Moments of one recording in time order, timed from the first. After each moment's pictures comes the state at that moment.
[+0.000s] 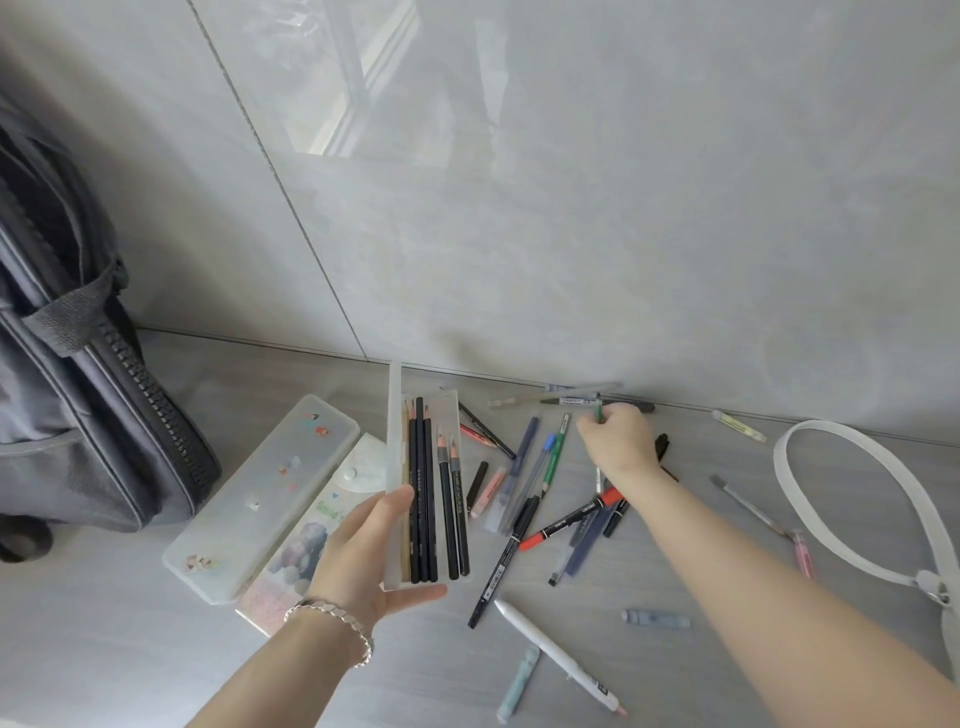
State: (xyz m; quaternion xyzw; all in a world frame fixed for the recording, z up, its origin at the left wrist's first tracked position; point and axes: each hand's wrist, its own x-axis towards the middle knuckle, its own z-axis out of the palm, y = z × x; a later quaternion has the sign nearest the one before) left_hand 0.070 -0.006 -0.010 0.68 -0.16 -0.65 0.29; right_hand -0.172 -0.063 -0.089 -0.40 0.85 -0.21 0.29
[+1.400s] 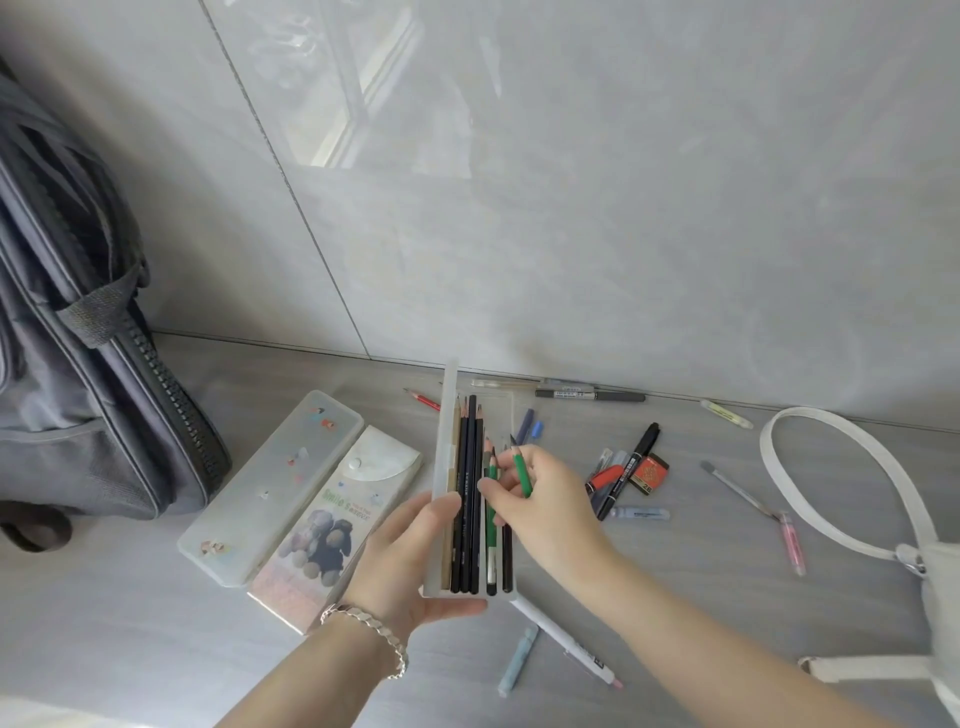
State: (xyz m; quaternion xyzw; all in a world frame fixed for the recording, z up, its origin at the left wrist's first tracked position) left_hand 0.054 0.022 0.005 0.62 -0.20 -0.72 0.26; right_hand -0.083 0.018 -0.012 -0.45 0.67 -0.34 0.48
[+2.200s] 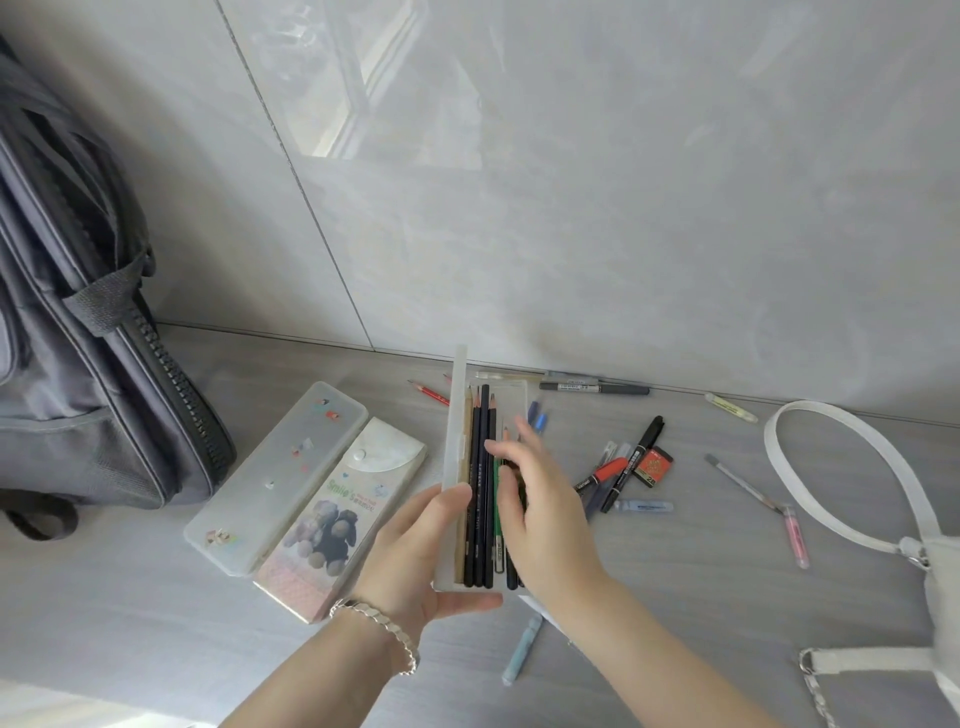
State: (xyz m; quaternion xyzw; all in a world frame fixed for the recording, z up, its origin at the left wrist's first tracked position) left_hand 0.052 0.028 0.021 0.59 -0.19 -0.73 0.28; right_hand -0.069 0.036 -0.035 -0.58 0.65 -0.40 0.28
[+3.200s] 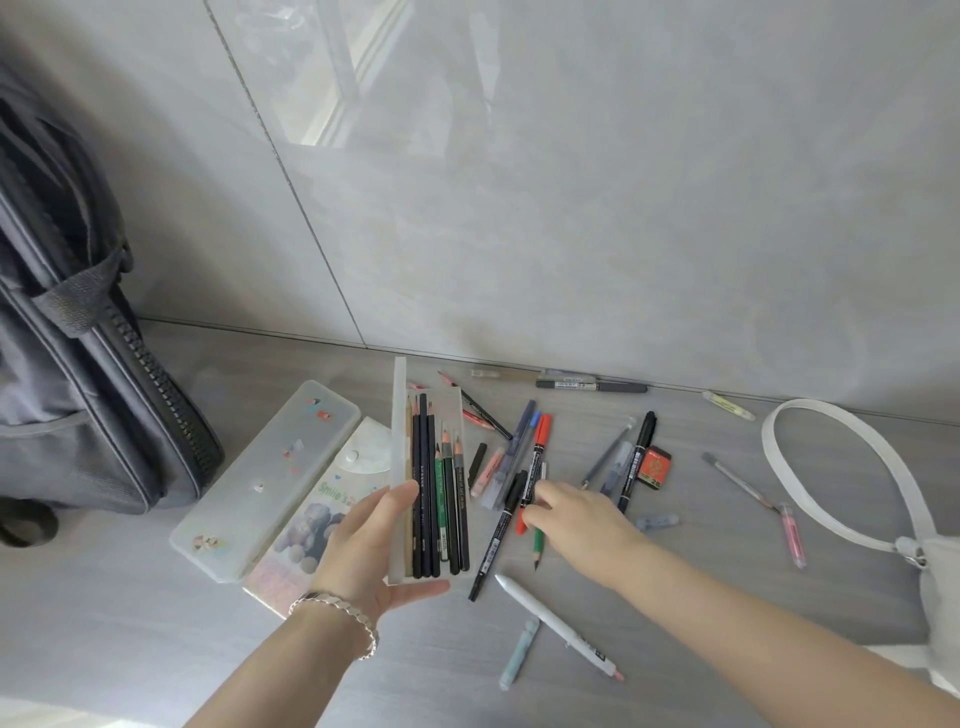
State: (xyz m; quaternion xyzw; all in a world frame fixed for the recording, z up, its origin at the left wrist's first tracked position) left_hand 0.073 0.009 -0.005 0.68 -0.17 -0.66 0.27; right_hand -0.134 0.024 -0.080 -0.81 0.54 0.11 0.23
